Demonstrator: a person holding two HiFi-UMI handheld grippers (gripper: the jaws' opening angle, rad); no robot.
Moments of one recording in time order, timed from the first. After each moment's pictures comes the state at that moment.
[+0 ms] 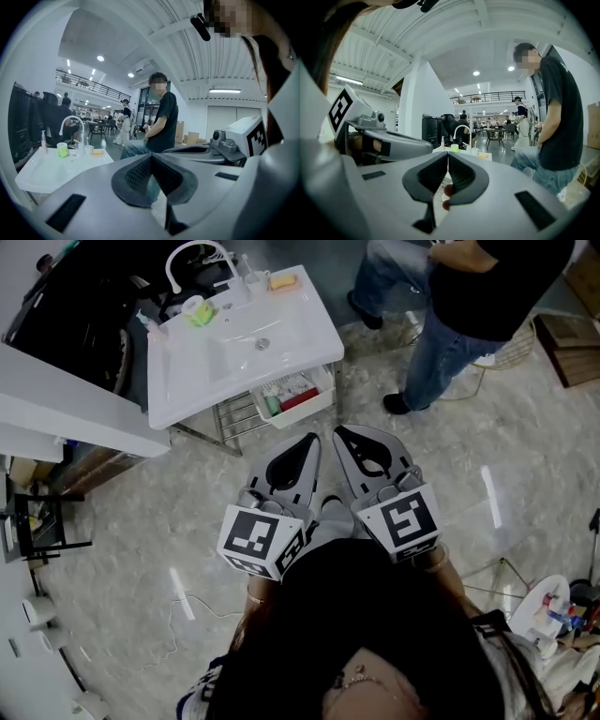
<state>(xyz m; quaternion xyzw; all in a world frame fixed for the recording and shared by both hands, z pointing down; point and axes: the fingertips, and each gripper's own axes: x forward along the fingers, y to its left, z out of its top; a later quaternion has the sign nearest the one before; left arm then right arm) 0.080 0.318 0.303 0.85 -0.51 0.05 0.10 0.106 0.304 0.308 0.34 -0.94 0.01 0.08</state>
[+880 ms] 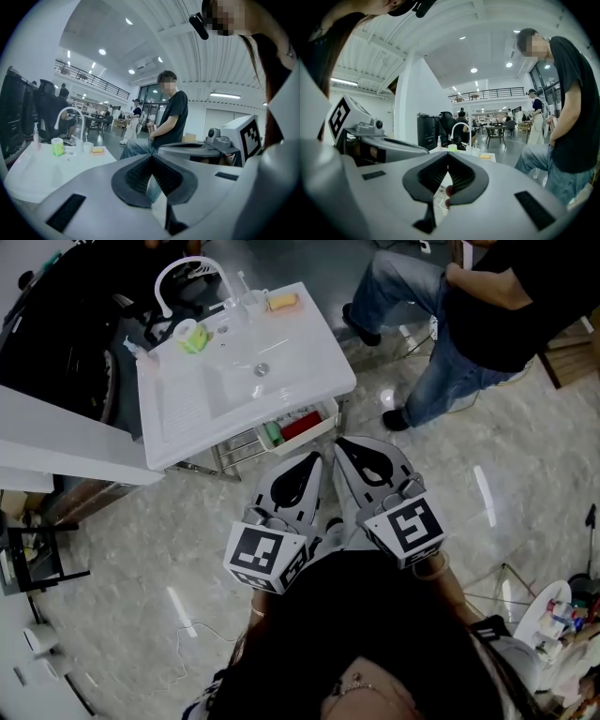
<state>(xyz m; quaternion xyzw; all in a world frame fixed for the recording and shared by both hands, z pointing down) 0.014 0.230 0.325 0.87 -0.48 0.04 0.13 0.040 0.210 0.320 0.35 -0.93 0.03 0.08</state>
